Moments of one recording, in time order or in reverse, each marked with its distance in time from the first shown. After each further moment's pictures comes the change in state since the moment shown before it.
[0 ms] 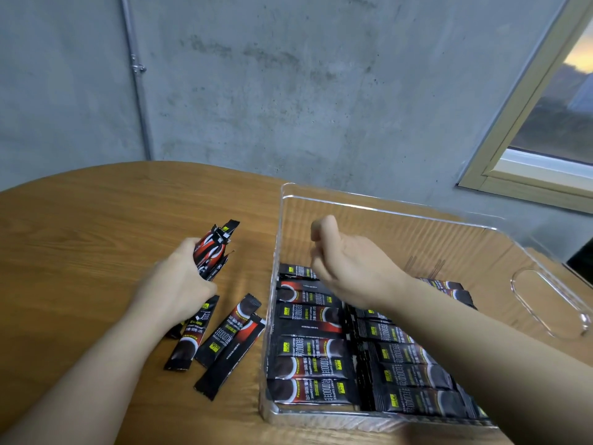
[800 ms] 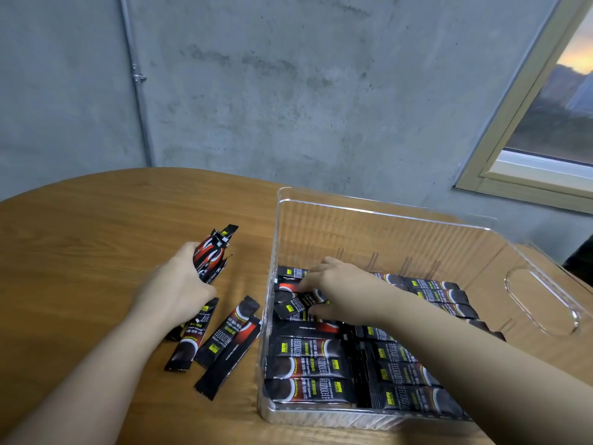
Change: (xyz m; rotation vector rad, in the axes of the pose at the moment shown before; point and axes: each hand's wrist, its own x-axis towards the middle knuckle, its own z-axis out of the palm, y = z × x) left_hand 0.003 -0.003 0.000 0.002 -0.011 -0.003; right_hand -0.007 0.016 0.027 -0.085 -0.411 0.044
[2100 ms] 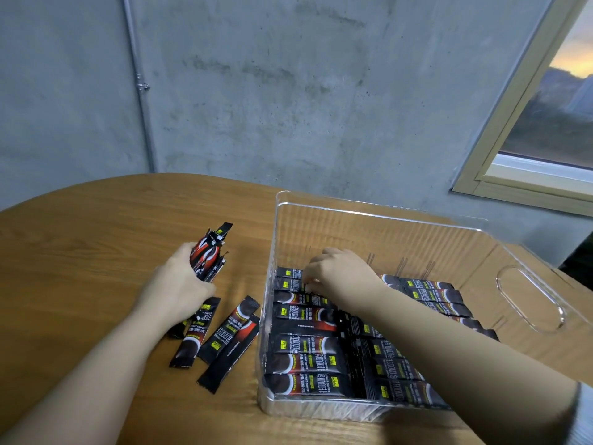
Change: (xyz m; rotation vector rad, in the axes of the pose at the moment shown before) left_hand -0.013 0.008 -0.010 -0.135 0.015 0.010; right_hand 0.005 -0.001 -0.004 -0.139 0.192 0.022
